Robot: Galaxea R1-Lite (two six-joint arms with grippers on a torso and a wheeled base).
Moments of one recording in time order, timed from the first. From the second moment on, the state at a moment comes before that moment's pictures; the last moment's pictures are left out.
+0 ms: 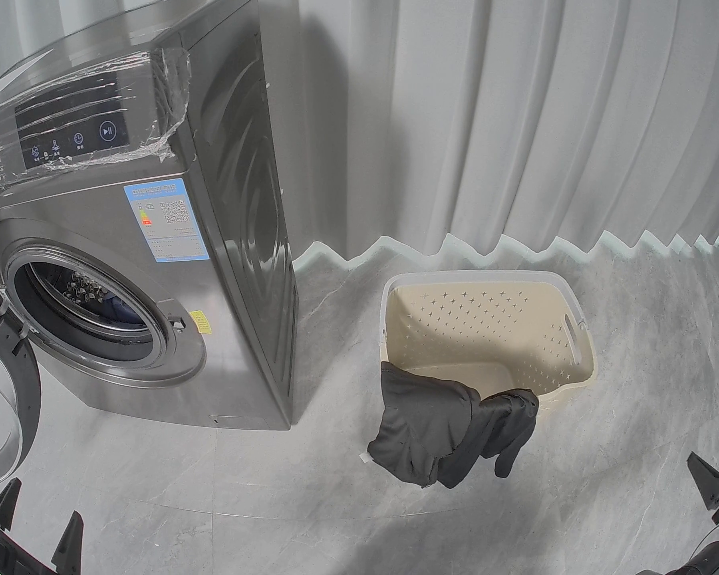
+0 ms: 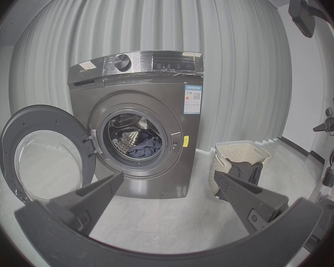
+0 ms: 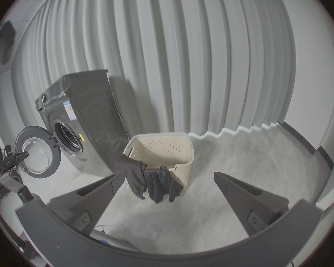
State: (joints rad) left arm 0.00 0.01 -0.02 0.01 -0.02 0.00; right arm 0.04 0.36 -0.23 0.07 0.07 0.07
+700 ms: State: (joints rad) left arm 0.00 0.01 -0.02 0.01 -0.02 -0.01; right arm 0.20 1.32 -0.27 -0.43 0.10 0.15
